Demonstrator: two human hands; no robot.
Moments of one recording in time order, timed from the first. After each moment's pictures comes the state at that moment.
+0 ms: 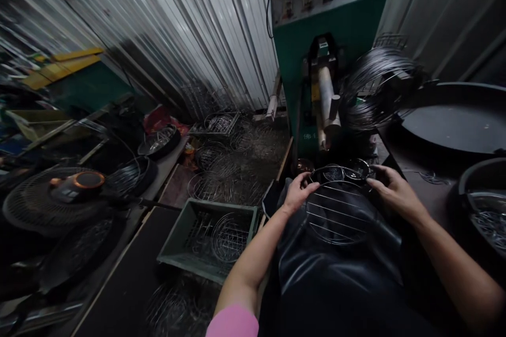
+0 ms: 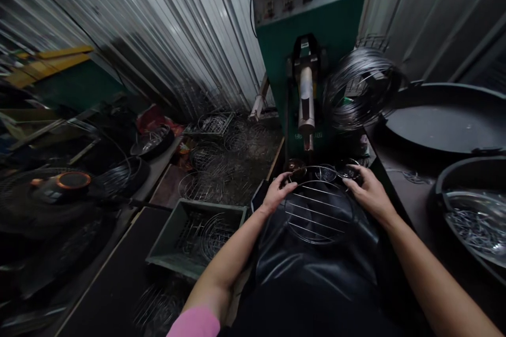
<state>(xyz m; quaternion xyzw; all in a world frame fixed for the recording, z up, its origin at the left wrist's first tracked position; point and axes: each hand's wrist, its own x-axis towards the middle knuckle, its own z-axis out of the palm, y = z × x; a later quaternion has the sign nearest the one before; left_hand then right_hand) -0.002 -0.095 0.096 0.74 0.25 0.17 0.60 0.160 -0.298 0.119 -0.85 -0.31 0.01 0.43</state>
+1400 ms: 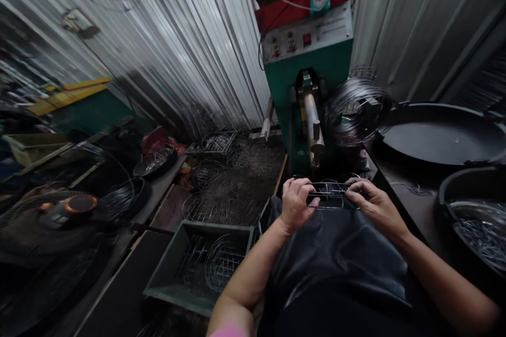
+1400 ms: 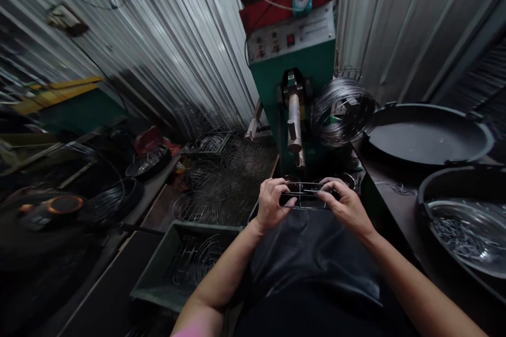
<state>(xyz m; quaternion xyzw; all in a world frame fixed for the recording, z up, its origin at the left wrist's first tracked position) -0.003 -0.116 0.159 0.91 0.05 0.36 0.19 0.115 -0.287 0.177 -0.75 -0.35 0.08 0.56</state>
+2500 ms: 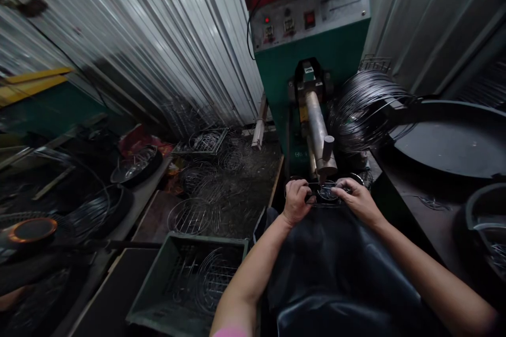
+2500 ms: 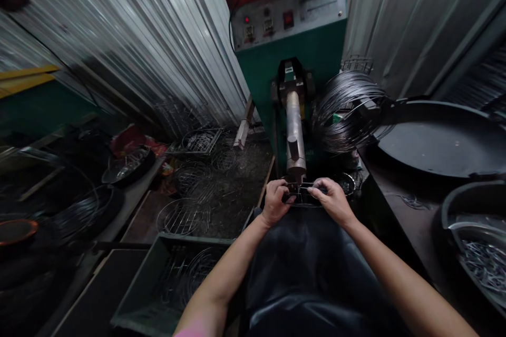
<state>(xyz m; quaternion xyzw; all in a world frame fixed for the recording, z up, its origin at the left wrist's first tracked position) 0.082 -0.045 0.078 0.91 0.05 0.36 0.20 0.193 -0.207 0.121 -0.77 -0.35 0.09 0.53</state>
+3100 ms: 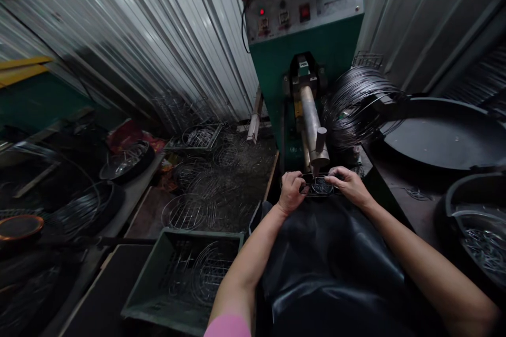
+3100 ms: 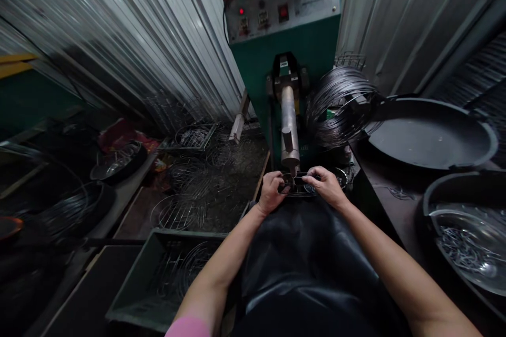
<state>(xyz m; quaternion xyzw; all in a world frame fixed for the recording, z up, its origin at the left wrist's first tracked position) 0.088 -0.041 0.071 0.90 0.01 0.40 0.18 0.206 -0.204 0.124 -0.75 -0.36 0.11 0.55</state>
